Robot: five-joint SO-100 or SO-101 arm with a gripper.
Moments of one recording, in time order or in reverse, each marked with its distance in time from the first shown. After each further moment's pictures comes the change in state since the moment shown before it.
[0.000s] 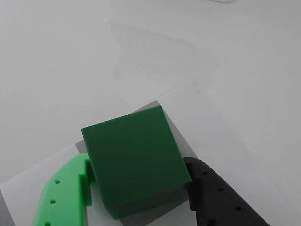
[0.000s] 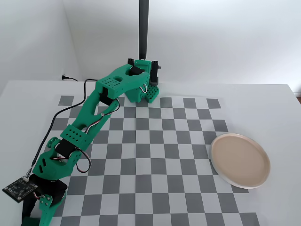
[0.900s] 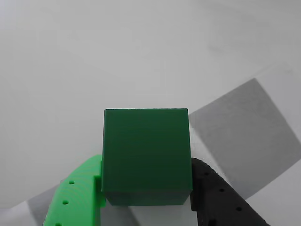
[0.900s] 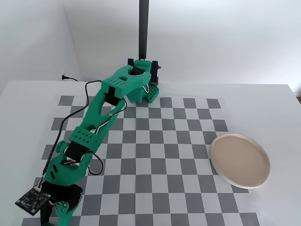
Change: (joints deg) arm -6.6 4.8 0.0 11.1 3.6
